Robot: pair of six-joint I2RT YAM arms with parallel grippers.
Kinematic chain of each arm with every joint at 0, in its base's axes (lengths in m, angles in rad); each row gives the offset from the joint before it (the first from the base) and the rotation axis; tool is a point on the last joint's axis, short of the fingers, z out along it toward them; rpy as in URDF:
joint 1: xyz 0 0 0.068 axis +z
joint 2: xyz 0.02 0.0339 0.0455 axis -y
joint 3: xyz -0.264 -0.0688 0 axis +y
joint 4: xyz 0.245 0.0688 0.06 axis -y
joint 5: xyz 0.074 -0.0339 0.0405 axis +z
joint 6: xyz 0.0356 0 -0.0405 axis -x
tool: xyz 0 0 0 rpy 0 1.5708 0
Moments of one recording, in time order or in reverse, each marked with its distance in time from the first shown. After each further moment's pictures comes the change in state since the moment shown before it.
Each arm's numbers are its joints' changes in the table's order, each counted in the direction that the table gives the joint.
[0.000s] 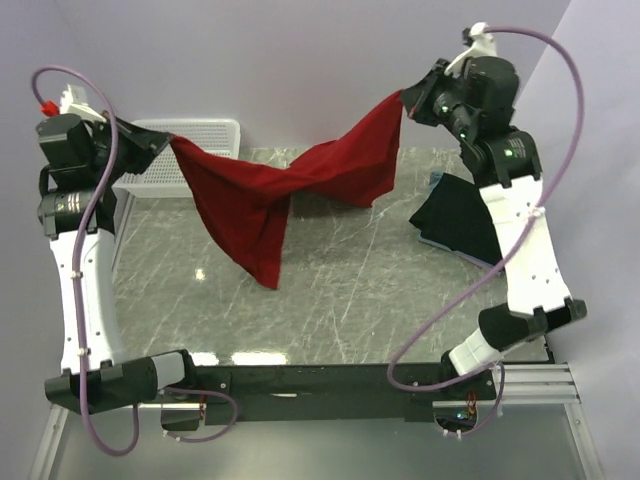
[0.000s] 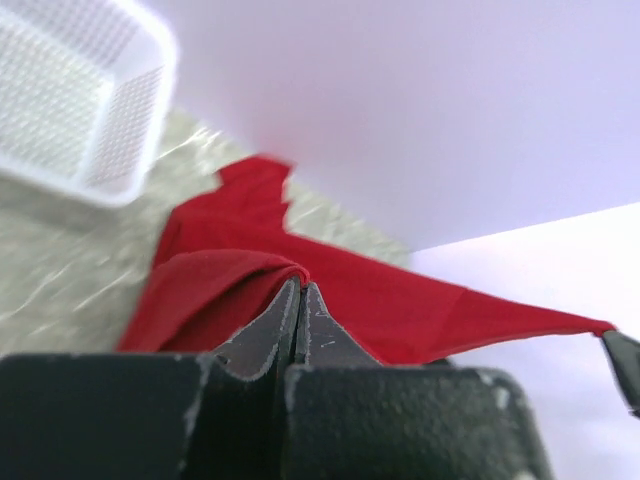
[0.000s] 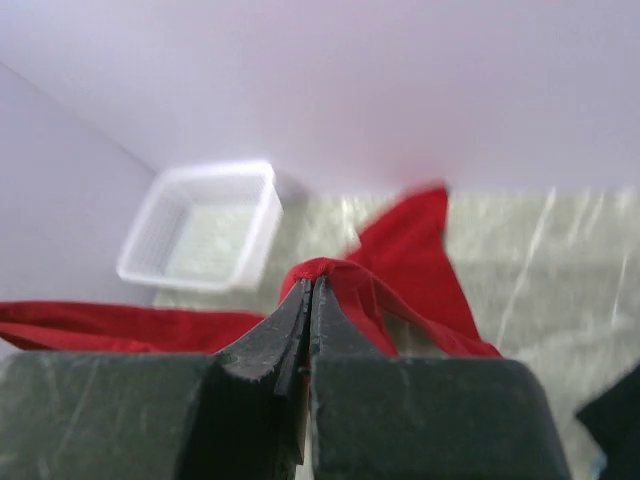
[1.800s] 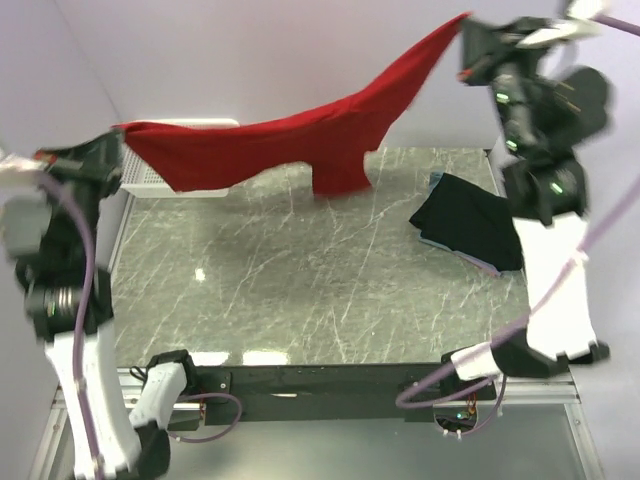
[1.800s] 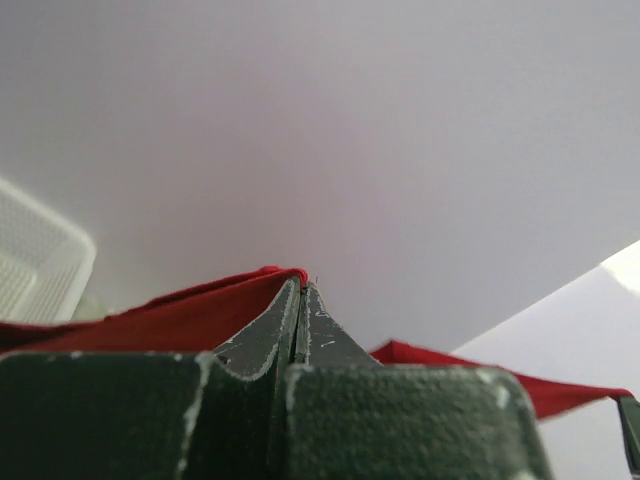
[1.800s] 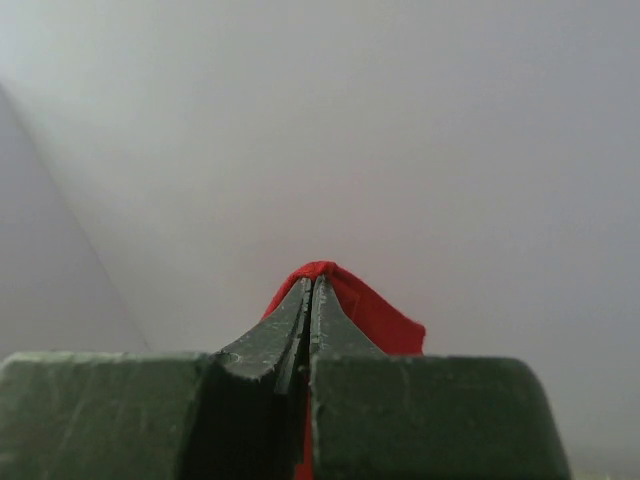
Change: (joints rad) left arm -0.003 0.378 0.137 0.251 0.258 0.200; right arm -0.018 0.156 -0.021 0.417 -0.067 0.190
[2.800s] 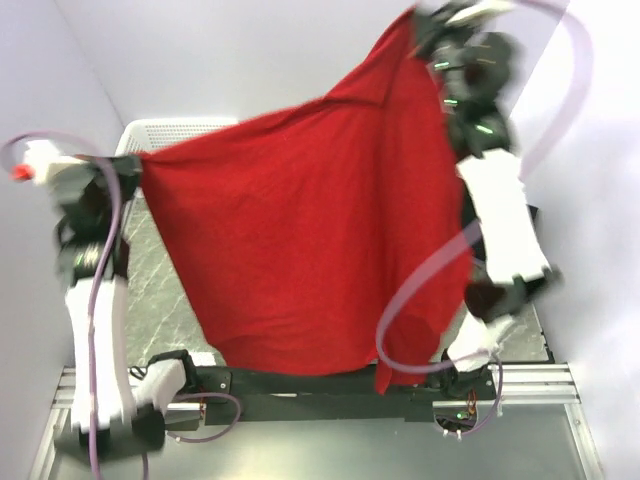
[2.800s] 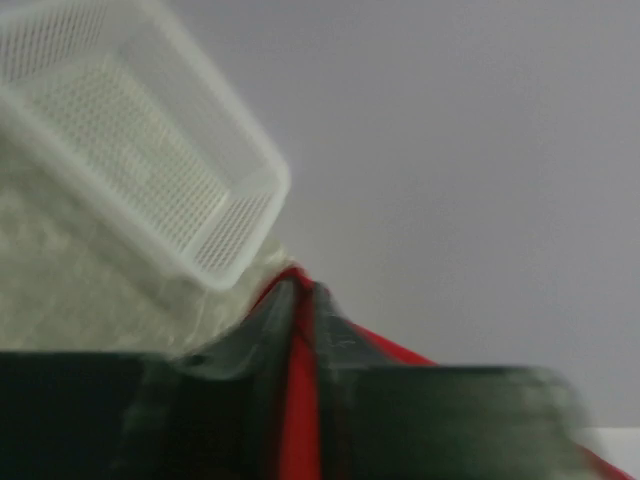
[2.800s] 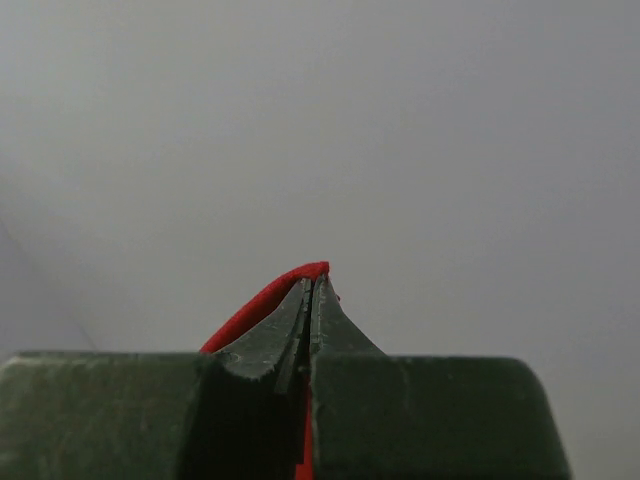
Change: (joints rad) left arm -0.002 -0.068 0.204 -0.005 0.206 -0.055; right arm 0.000 -0.305 -0.105 0.195 -0.004 0.020
